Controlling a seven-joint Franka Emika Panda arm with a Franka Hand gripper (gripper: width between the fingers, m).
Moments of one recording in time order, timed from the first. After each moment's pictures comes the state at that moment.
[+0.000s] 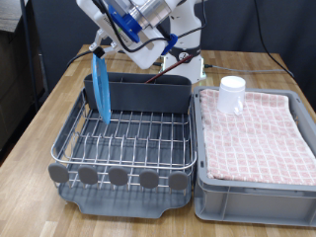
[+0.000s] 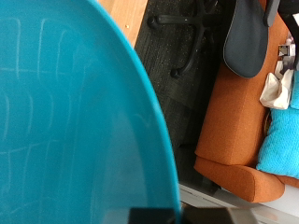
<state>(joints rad) 0.81 -0.11 -1.00 -2.30 -1.34 2.33 1.11</state>
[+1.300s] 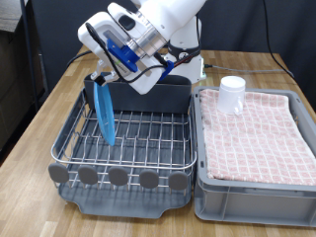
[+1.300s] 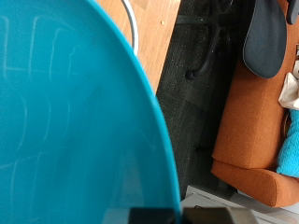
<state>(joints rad) 0.80 0.06 -1.06 -2.34 -1.36 2.53 1.26</state>
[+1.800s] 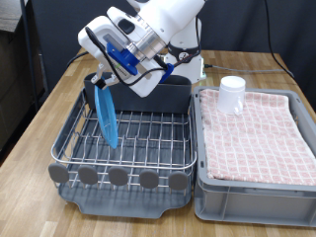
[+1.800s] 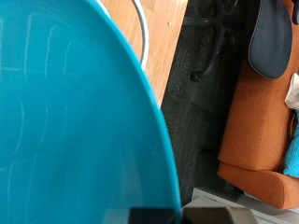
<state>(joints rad) 0.79 0.09 -1.06 -2.35 -1.36 2.57 1.28</state>
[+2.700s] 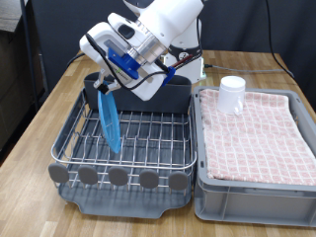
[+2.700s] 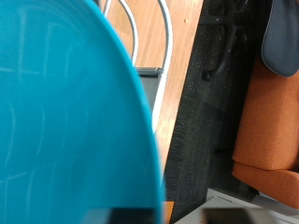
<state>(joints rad) 0.79 0.11 -1.06 -2.36 -1.33 2.62 1.31</state>
